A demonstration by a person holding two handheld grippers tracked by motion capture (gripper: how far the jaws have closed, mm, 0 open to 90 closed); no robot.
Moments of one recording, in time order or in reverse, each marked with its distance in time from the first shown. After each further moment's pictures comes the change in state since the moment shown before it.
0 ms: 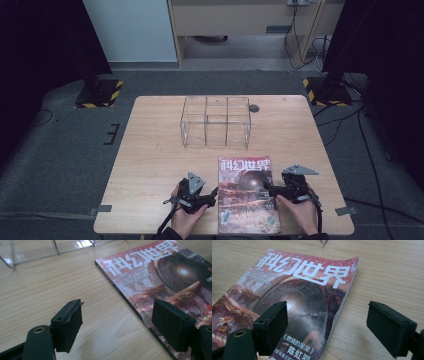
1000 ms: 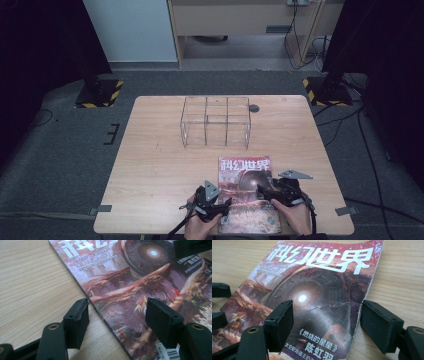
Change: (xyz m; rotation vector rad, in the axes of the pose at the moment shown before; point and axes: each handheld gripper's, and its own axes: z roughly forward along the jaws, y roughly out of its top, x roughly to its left) left arm -0.038 -0.009 0.020 0.064 -0.103 0.013; right arm 0.009 -0.016 0.015 0.012 0.080 0.067
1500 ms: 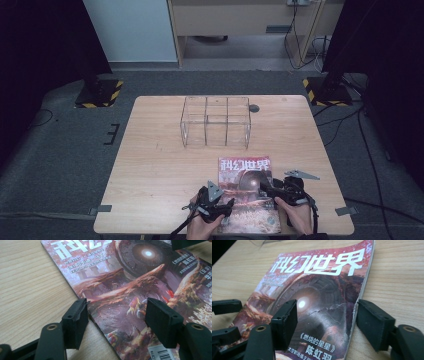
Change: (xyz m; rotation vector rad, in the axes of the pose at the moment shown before) left arm -0.005 0.001 0.003 0.002 -0.005 0.005; right arm -0.010 -0.002 -0.004 -0.040 0.048 0.132
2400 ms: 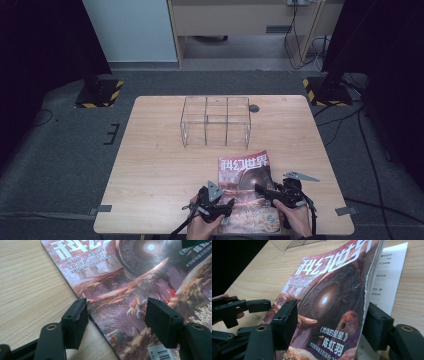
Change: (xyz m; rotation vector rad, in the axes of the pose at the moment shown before) left arm 0.000 0.000 0.000 -0.001 0.000 -0.004; right arm 0.011 -0.002 -0.002 -0.016 0.139 0.024
